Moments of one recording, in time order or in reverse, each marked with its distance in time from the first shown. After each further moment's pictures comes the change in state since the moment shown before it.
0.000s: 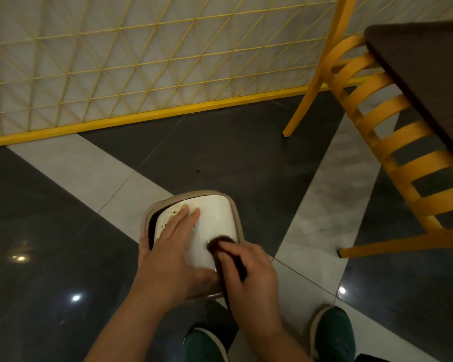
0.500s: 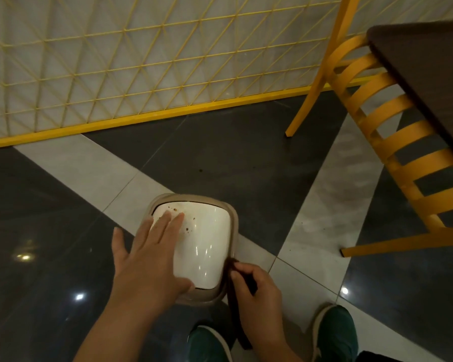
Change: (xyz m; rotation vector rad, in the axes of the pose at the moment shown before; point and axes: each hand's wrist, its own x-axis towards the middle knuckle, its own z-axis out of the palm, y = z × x) left_hand -0.020 -0.009 -0.023 0.436 0.028 -0.080; right_hand -0.028 0.037 0.018 0.195 -0.054 0.421
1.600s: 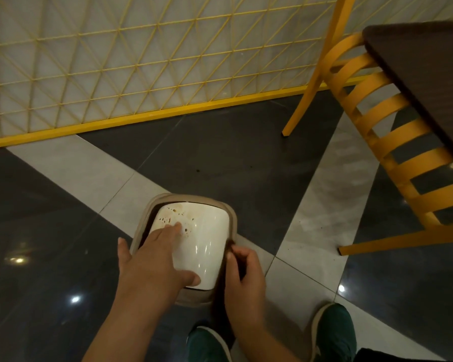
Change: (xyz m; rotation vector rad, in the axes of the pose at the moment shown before) left_hand 0.007 0.002 0.006 -0.286 -0.037 -0.068; right_hand 0.009 -0.018 0.029 0.217 0.106 0.018
